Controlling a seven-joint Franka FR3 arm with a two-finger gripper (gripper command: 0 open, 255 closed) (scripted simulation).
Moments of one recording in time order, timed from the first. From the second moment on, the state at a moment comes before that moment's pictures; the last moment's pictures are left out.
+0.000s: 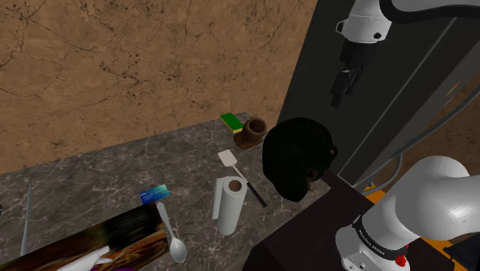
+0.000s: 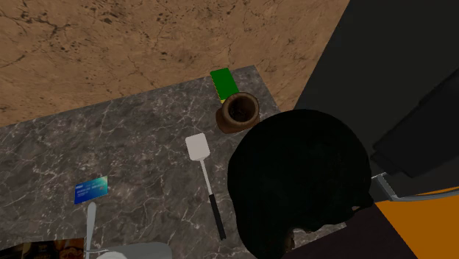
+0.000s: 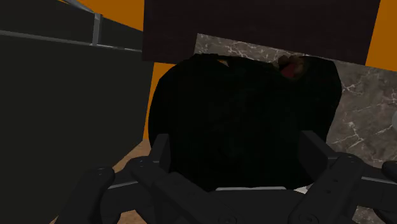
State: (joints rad) arm 0.00 -0.75 0.01 -2.36 -0.11 1.50 -0.12
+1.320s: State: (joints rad) arm 0.05 -0.28 -0.09 -2.44 -0.11 2.23 -0.29
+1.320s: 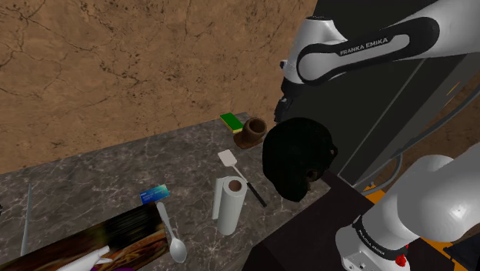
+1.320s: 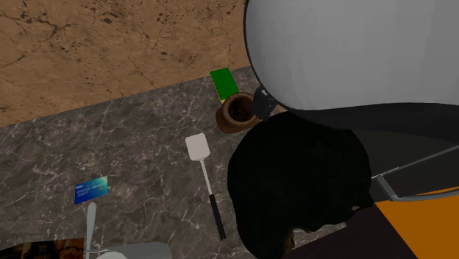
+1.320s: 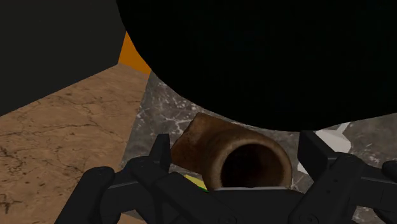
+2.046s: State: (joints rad) arm 0.08 0.03 -0.11 -2.34 -0.03 2.51 -0.41
